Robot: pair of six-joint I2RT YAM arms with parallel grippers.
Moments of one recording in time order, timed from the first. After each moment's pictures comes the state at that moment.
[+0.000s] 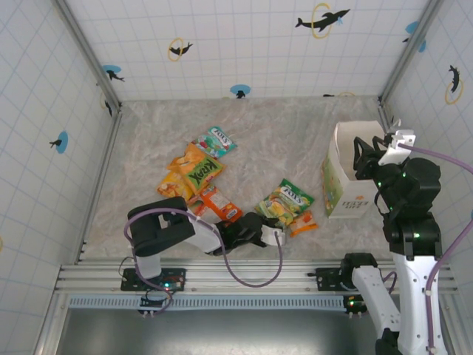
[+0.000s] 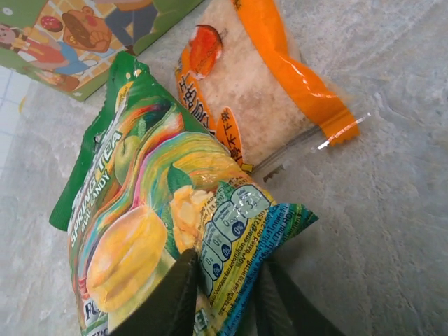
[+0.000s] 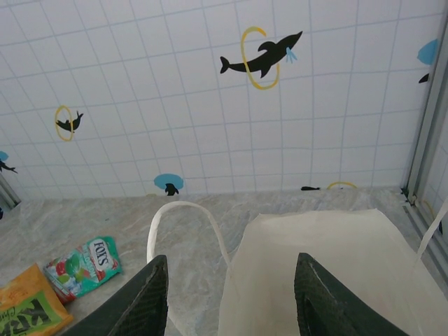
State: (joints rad) left arm -1.24 1.85 0.60 0.72 -0.13 0.77; right arm 0.04 0.62 1.02 -0.54 -0.15 0.12
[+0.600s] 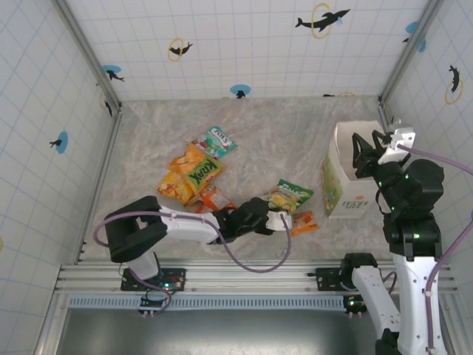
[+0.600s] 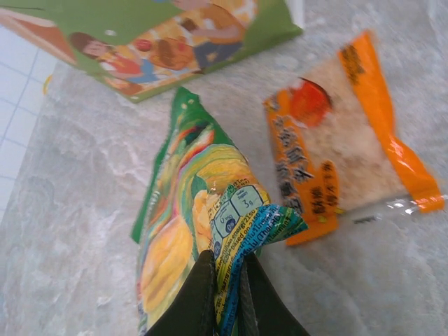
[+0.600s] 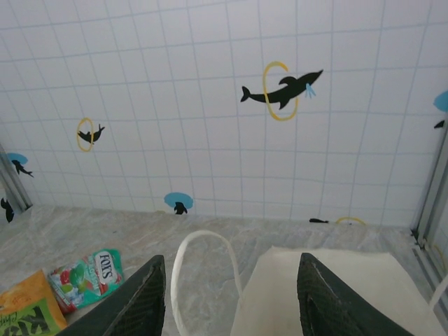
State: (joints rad) left arm -1.20 1.65 0.77 0.32 -0.13 0.65; right arm 0.04 0.61 1.02 -0.45 -0.21 0.05
